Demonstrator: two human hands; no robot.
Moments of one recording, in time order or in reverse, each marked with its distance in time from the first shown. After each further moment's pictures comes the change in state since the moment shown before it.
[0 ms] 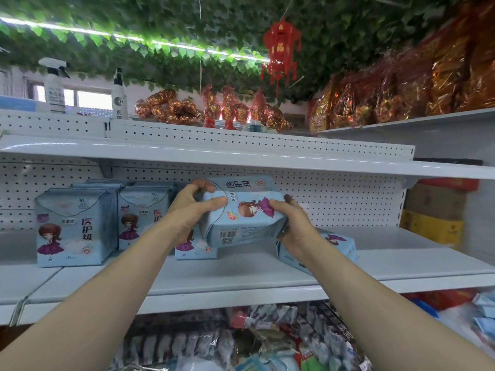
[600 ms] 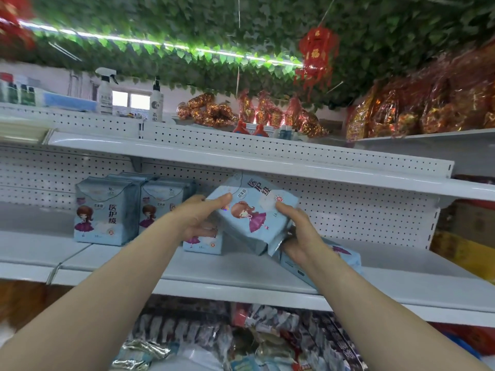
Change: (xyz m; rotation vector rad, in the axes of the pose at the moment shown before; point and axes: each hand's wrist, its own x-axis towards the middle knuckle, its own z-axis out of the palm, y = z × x) left_hand -0.025 0.018 0.026 0.057 0.130 -0.341; right_hand -0.004 -0.014 -0.025 0.182 -0.120 0.119
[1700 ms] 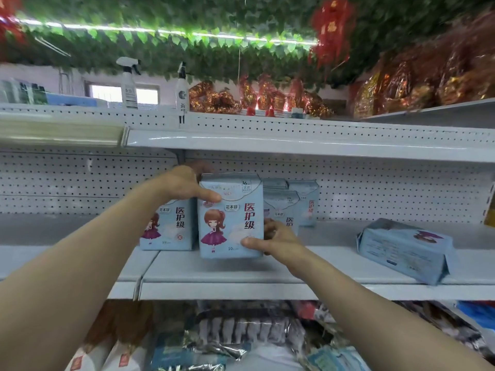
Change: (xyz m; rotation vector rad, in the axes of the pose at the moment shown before) left_hand 0.049 0.035 -0.227 0.973 -0.044 0.261; right_hand 0.031 0.169 0.144 -0.814 -0.109 -0.026
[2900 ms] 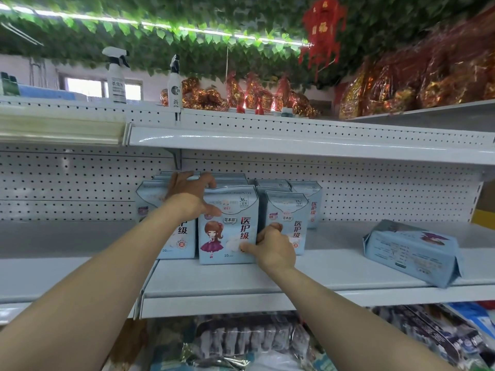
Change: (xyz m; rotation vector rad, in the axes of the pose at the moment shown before) left_hand 0.064 -0.055 0.040 0.255 0.150 0.061; right_hand 0.034 0.003 0.055 -0.636 0.353 0.062
